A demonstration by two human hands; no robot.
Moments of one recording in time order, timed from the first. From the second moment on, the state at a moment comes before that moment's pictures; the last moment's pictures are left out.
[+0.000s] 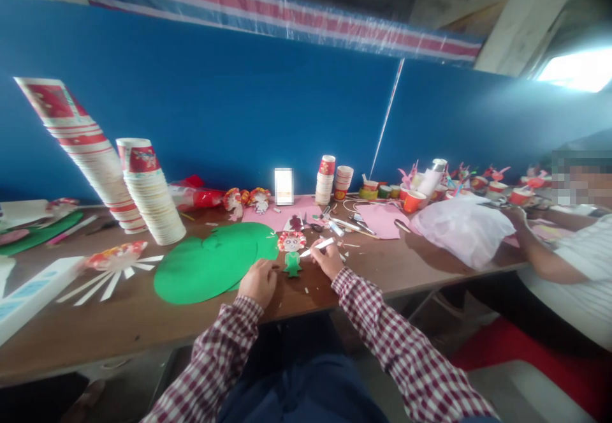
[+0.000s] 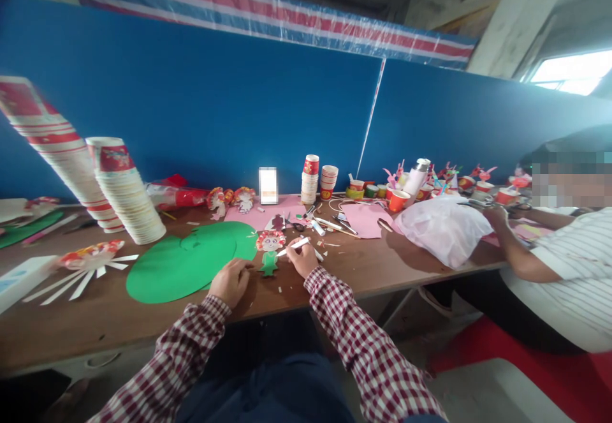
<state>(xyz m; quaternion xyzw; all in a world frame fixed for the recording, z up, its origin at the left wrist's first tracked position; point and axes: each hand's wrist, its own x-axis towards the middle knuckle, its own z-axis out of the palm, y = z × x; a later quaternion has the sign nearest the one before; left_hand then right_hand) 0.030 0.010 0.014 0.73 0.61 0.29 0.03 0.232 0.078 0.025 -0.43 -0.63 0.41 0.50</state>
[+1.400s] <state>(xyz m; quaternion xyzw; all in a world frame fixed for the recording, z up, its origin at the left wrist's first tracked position) 0.039 -0.002 0.023 0.79 0.59 0.16 0.00 0.208 0.076 0.022 -0.45 -0.74 0.25 0.43</state>
